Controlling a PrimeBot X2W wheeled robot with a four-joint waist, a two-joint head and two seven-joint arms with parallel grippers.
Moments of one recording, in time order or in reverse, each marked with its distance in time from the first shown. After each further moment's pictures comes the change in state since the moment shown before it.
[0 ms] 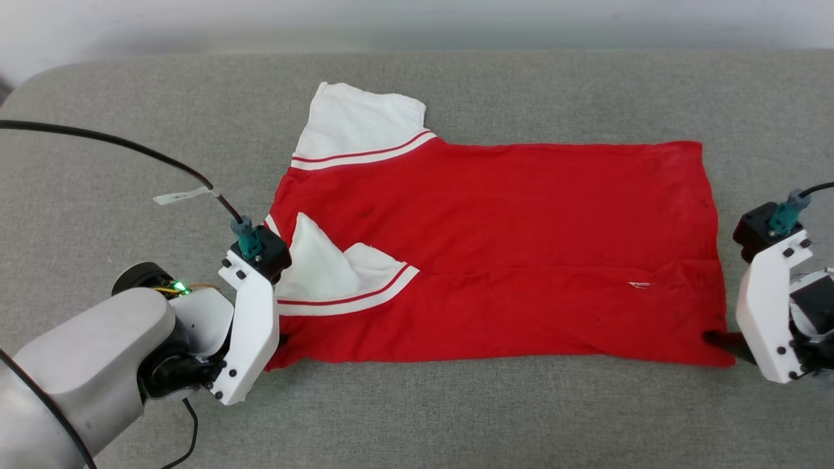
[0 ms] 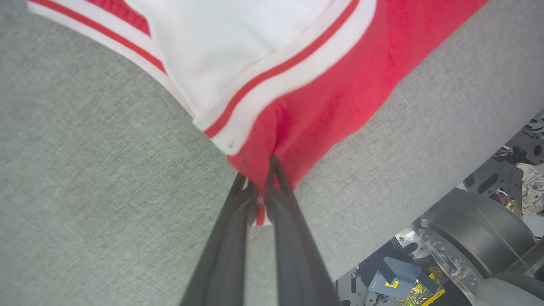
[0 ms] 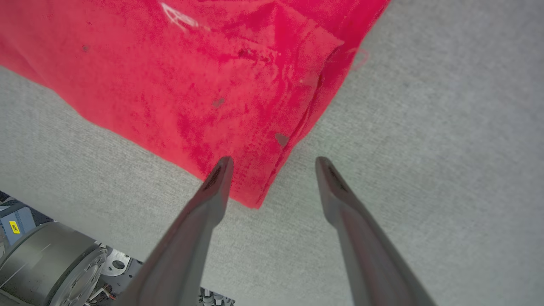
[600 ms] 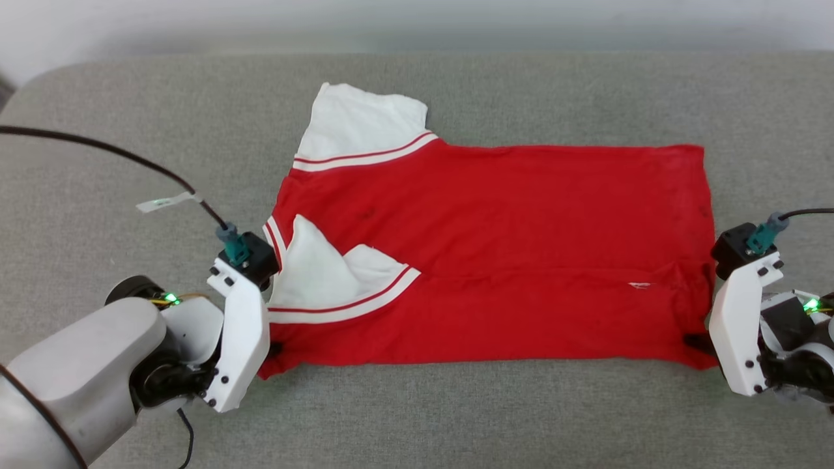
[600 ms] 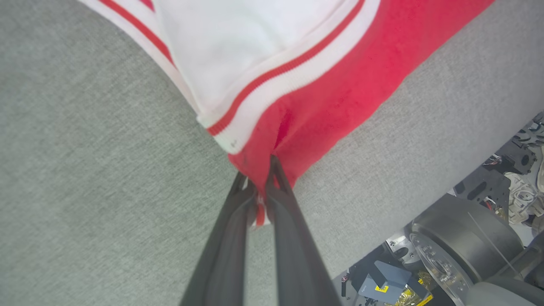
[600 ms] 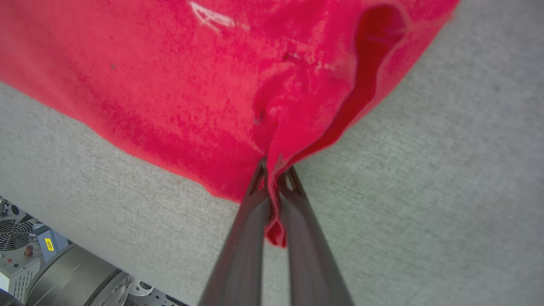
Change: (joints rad) left arm 0.021 0.008 0.001 0.020 -0.034 0.000 -0.037; right arm 0.011 0.079 0.050 0.121 0.047 0.000 -0.138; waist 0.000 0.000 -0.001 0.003
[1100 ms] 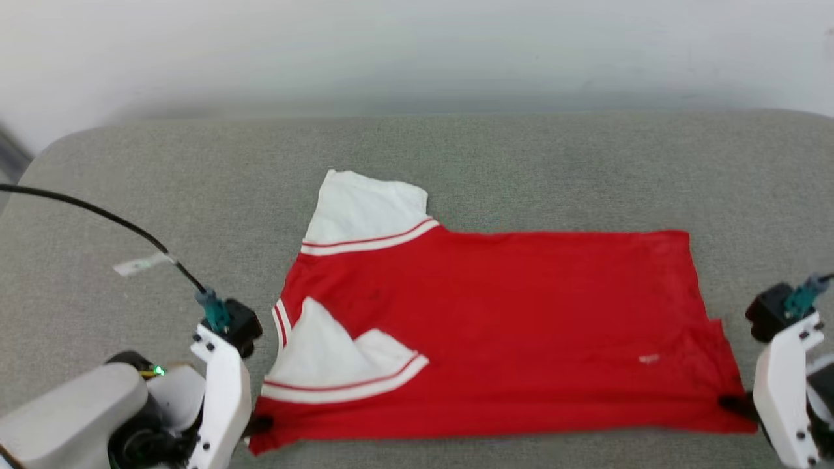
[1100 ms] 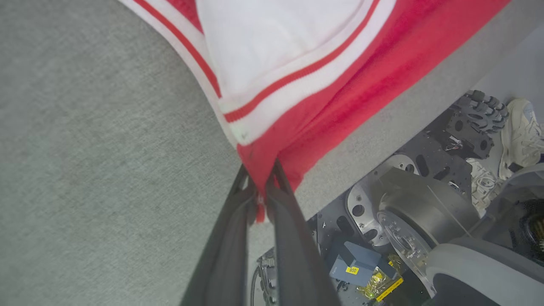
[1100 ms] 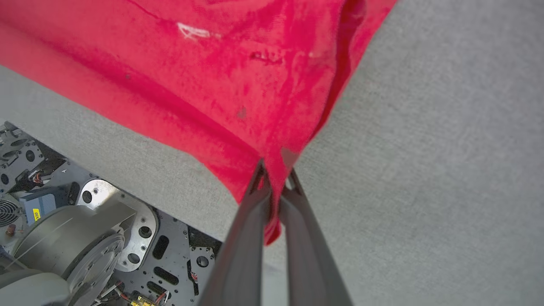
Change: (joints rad) left arm 0.144 0.089 -0.008 -0.084 -0.091 0.016 -0.009; right arm 0.181 -0.184 0.001 -0.192 0.080 0.001 -0.047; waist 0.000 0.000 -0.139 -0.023
